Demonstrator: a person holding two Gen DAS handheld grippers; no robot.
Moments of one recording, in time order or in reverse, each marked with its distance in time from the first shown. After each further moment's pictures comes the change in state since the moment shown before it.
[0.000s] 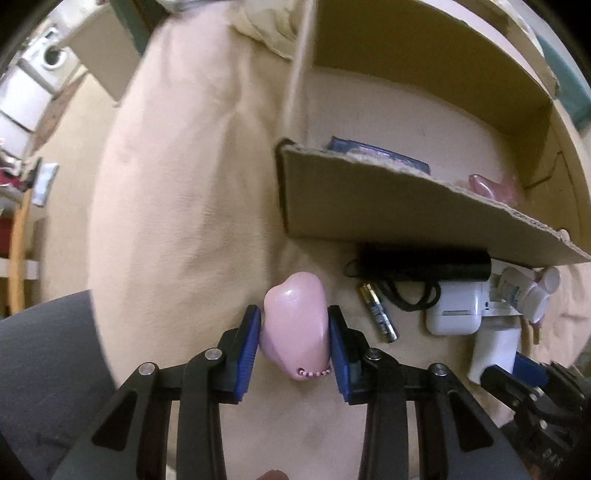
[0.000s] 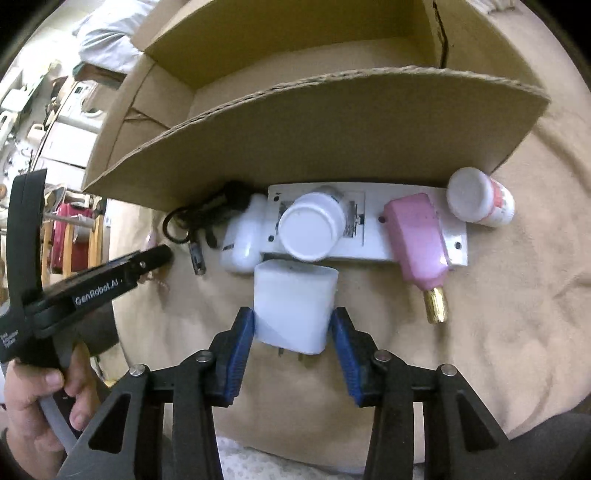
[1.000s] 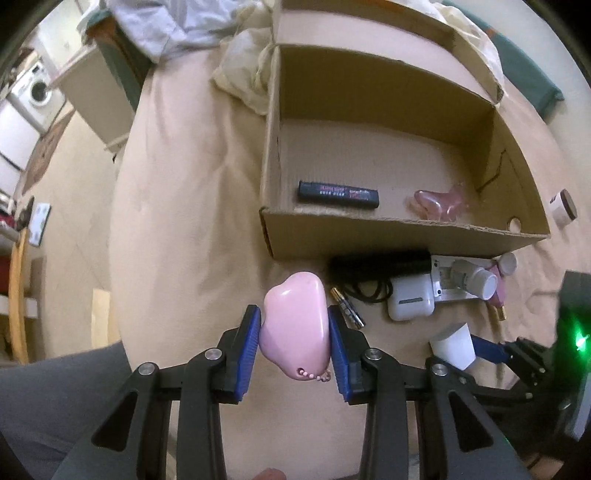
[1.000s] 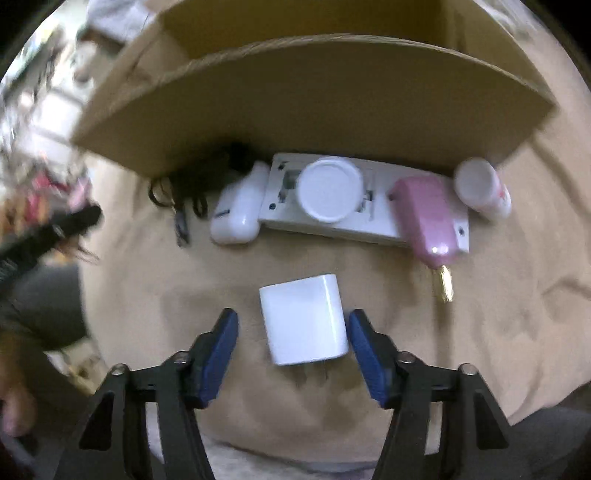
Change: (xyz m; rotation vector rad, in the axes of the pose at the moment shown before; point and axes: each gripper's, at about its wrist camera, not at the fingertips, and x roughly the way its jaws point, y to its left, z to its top) left arm -0.045 -0.001 -0.021 0.116 -0.132 -0.047; right arm 0.014 0.025 -0.006 -0.116 0.023 -0.176
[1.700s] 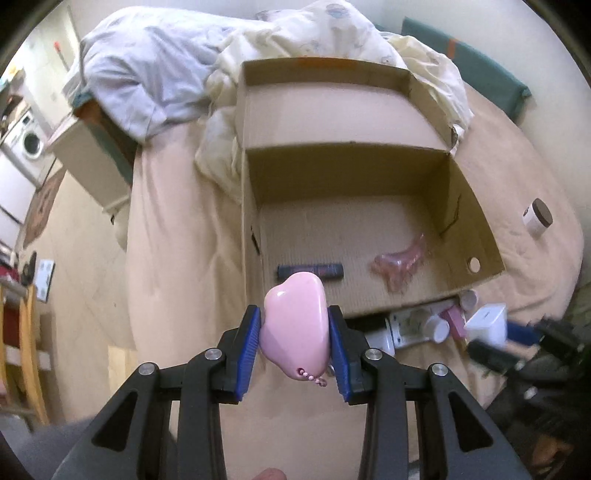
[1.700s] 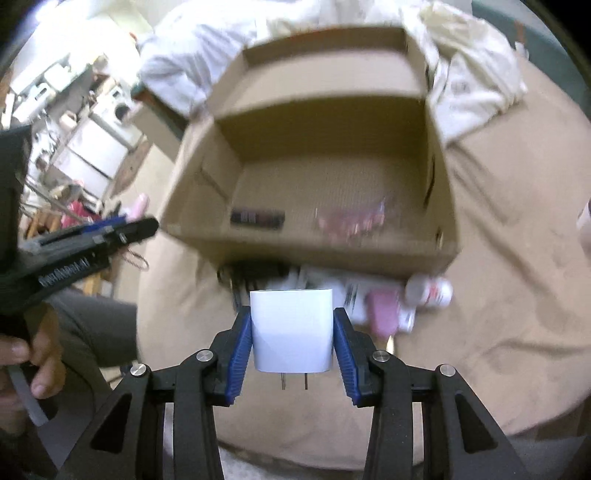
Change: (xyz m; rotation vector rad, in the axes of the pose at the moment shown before) left arm -0.066 -0.023 0.046 0.116 -0.147 -0.008; right arm -0.115 -0.020 0.014 -0.020 -0.286 0.136
